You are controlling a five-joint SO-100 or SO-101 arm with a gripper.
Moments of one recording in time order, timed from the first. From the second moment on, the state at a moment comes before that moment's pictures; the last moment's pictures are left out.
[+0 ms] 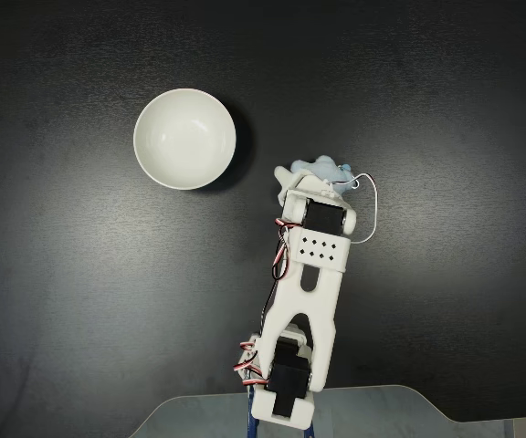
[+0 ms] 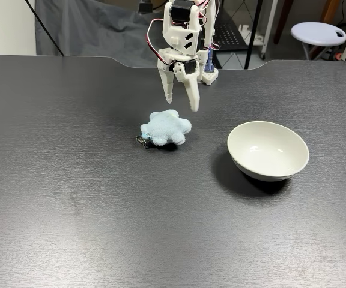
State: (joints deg) arm 17.8 99.8 103.7 71.5 -66.7
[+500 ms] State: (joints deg) arm 22.5 97.6 103.7 61.3 -67.0
